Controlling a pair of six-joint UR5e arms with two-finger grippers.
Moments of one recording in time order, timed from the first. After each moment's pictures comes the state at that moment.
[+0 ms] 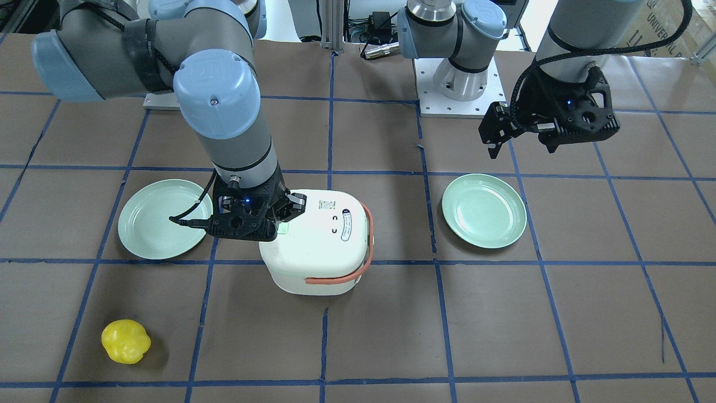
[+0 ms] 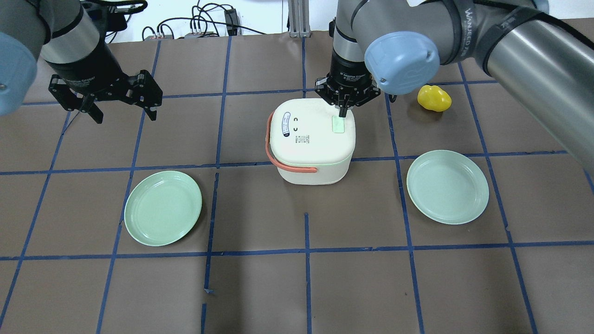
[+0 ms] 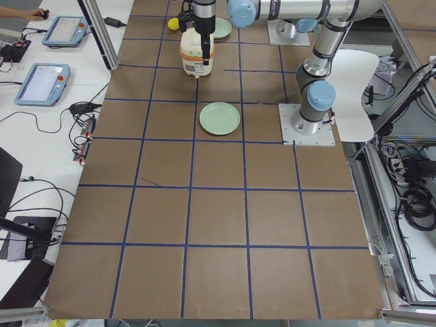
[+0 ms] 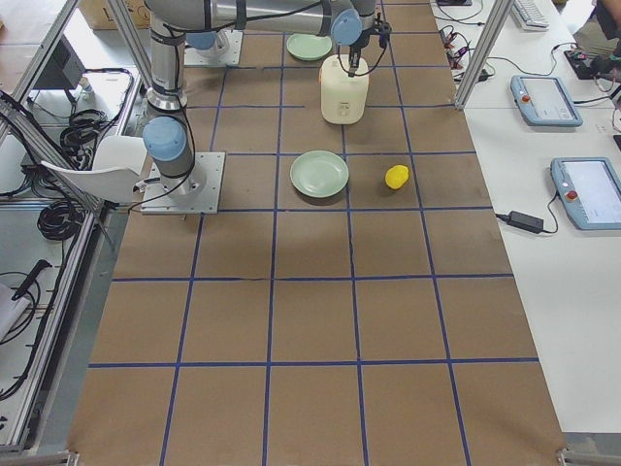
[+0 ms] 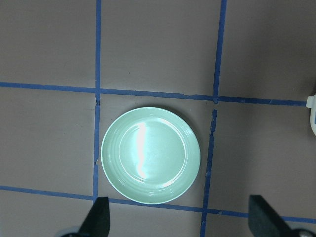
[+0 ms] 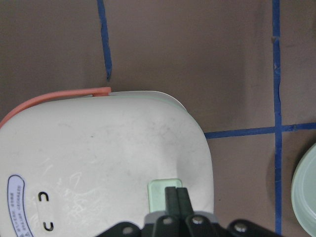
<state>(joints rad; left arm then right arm) -1.50 -1.56 -1.59 -1.55 1.67 0.00 1.80 -1.25 1.48 -1.79 -1.52 0.32</state>
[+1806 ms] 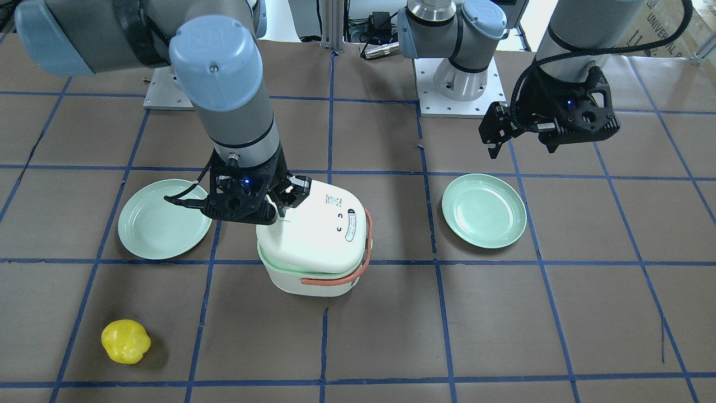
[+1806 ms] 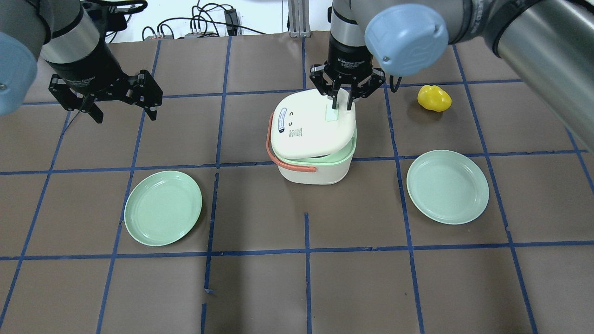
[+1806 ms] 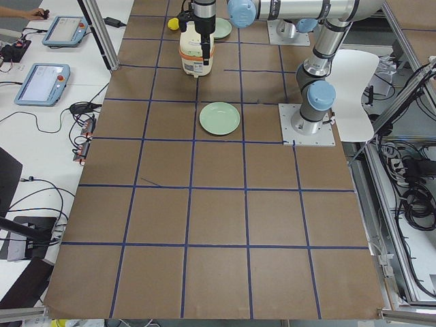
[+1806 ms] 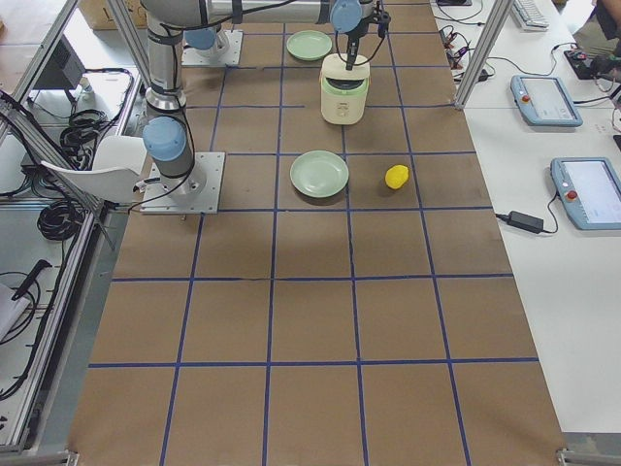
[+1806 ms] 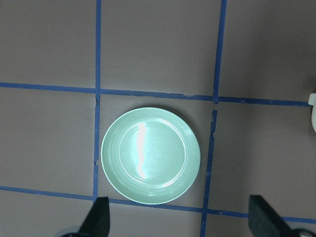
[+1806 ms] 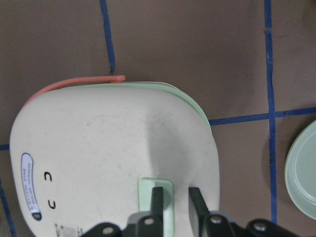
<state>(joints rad) -1.50 -1.56 -1.59 -1.55 1.67 0.00 1.81 -1.26 1.33 -1.62 -1.52 0.37</state>
